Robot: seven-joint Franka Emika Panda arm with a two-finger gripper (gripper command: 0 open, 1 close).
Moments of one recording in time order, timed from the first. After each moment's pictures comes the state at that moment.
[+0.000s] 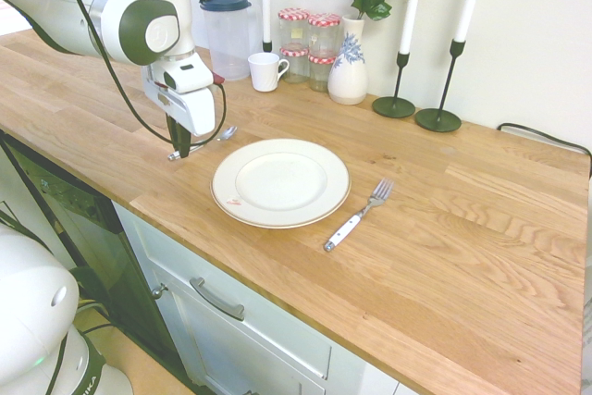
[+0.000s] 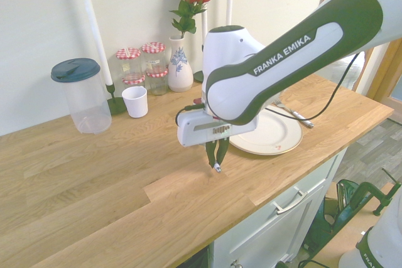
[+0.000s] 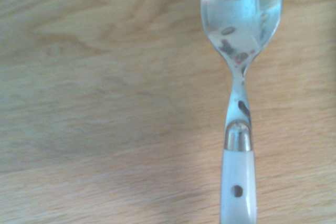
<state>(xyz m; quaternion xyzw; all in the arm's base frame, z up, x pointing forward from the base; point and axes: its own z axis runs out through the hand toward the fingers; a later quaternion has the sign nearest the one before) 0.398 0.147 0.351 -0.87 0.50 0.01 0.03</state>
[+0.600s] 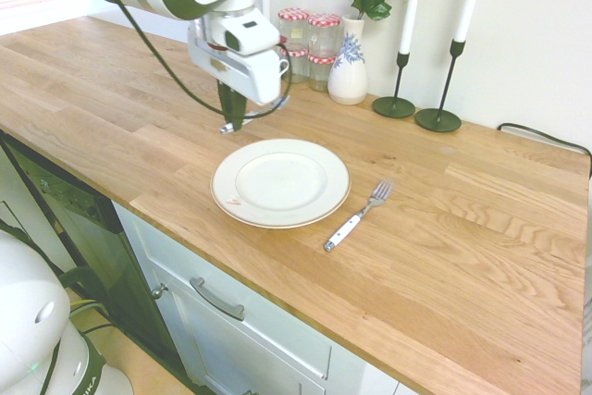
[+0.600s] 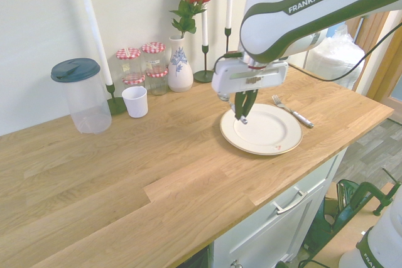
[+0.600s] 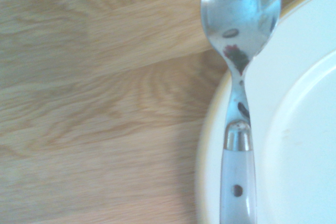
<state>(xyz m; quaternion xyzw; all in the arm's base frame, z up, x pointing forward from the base) 0.417 0.003 0.418 -0.88 0.47 -0.03 0.04</state>
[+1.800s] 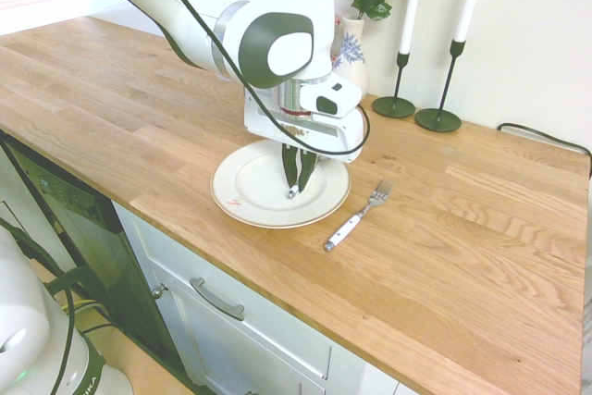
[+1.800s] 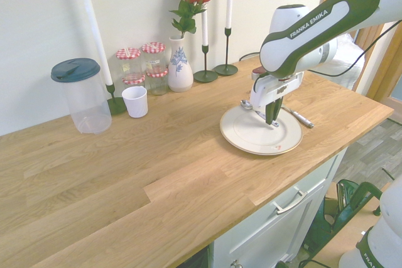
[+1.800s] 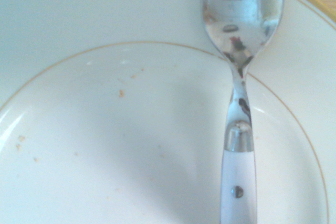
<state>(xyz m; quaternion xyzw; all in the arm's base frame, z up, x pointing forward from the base) 0.422 -0.097 0.344 -0.93 0.37 -0.01 -0.02</state>
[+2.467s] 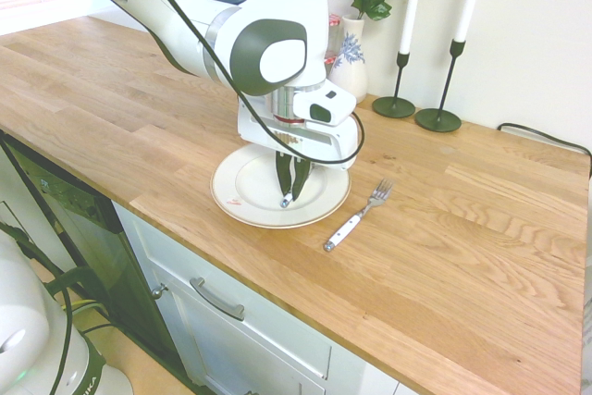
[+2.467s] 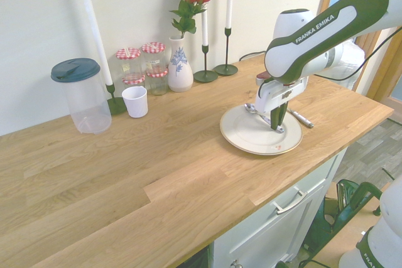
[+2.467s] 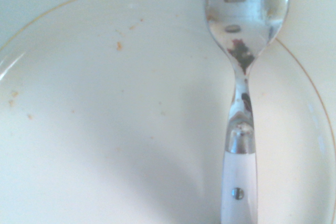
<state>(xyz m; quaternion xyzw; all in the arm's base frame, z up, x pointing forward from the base) 0.407 -0.097 0.340 -0.93 0.38 0.00 -0.02</state>
